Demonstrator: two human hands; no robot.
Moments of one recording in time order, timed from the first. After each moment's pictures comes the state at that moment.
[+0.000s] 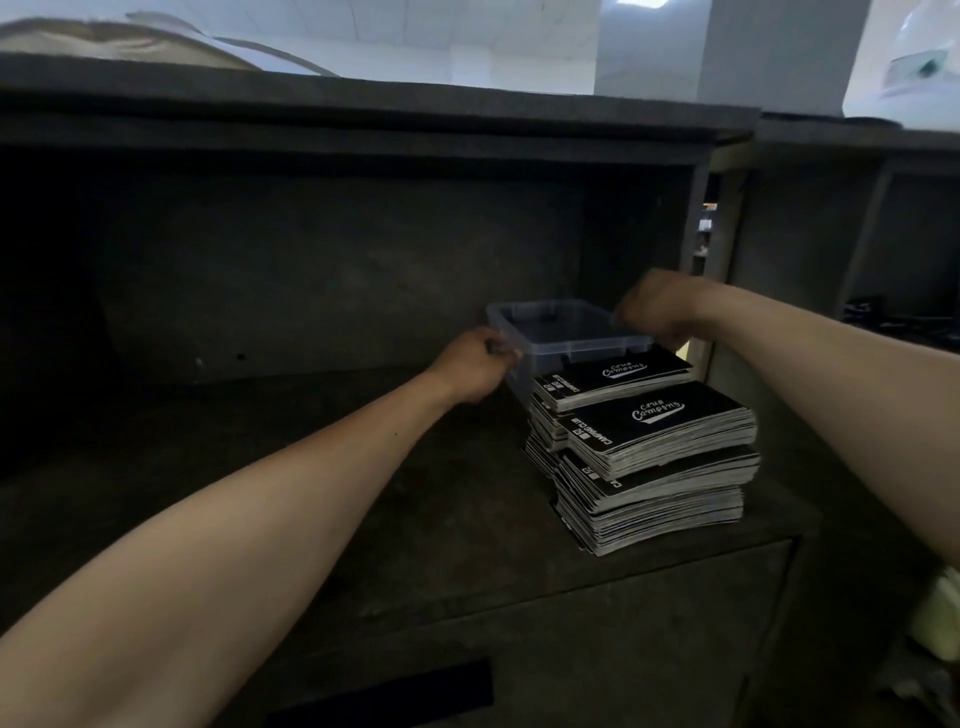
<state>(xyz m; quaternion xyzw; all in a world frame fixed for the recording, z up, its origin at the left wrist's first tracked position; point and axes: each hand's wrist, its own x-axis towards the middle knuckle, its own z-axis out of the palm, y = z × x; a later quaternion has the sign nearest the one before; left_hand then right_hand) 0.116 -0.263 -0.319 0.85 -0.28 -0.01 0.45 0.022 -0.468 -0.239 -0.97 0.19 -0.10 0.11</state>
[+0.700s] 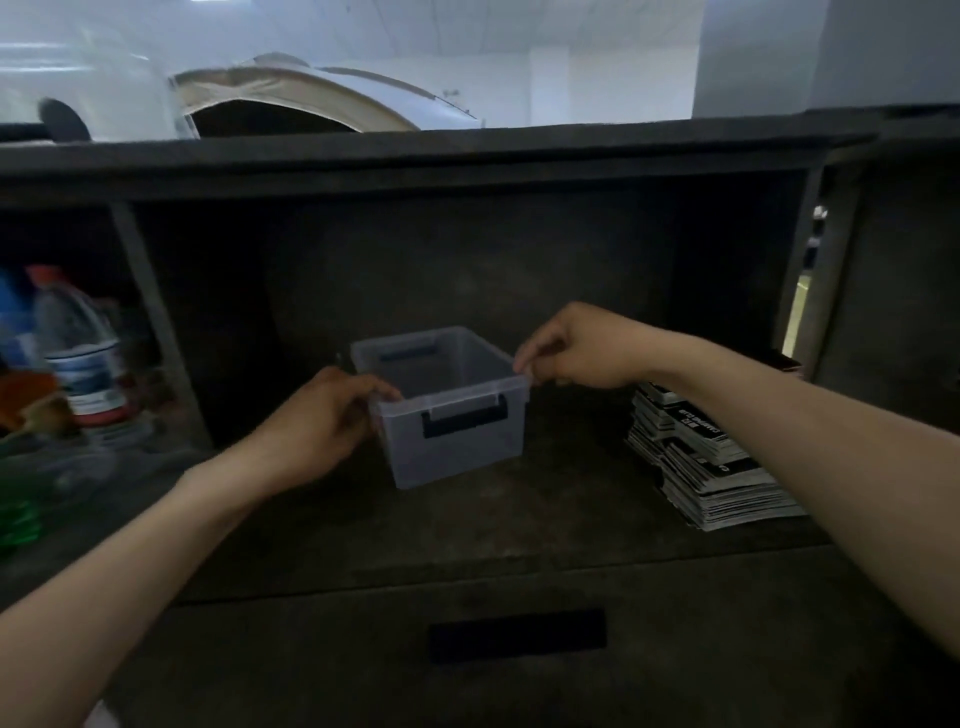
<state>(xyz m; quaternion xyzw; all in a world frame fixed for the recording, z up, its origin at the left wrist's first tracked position) 0.026 0.013 -0.316 0.92 -0.28 0.13 0.25 0.016 -0.301 -0.260 -0.95 -0.16 -0.04 0.25</state>
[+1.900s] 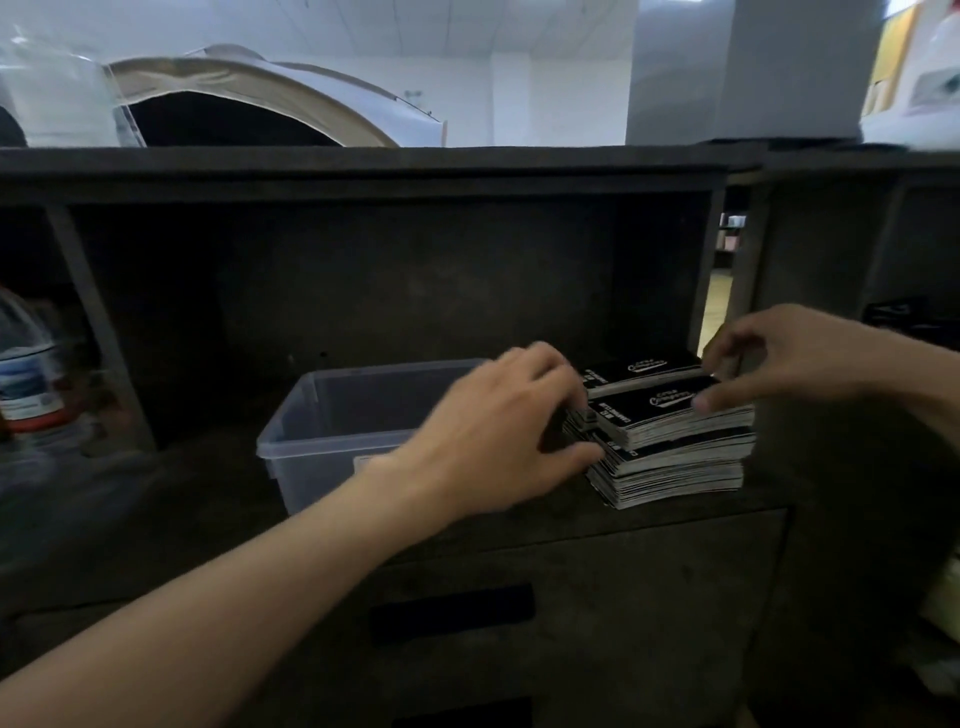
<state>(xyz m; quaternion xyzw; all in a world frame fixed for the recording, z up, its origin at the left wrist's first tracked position) -0.079 -0.156 -0.290 0.81 -0.50 0.28 0.11 -0.135 -0.461 -0.237 -0.99 0.03 -0.09 0.13</state>
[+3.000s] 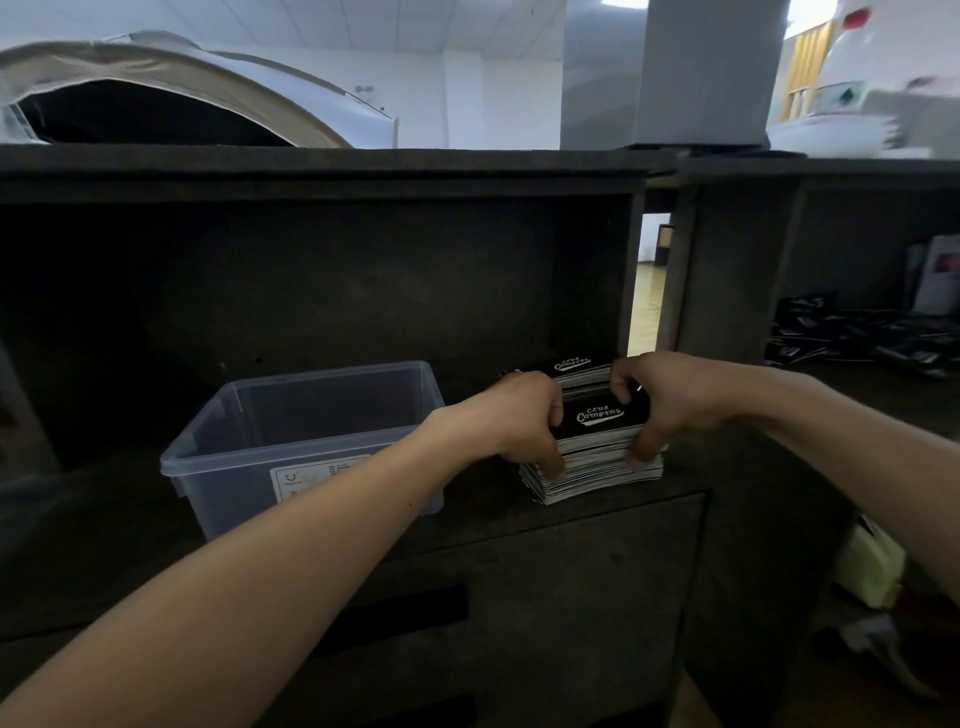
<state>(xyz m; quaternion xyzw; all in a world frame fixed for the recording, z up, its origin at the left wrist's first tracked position) -0.045 -0.258 -0.289 0.89 -0.43 -0.05 0.15 -0.112 -0.465 -0.271 -0.99 0.00 0.02 0.11</state>
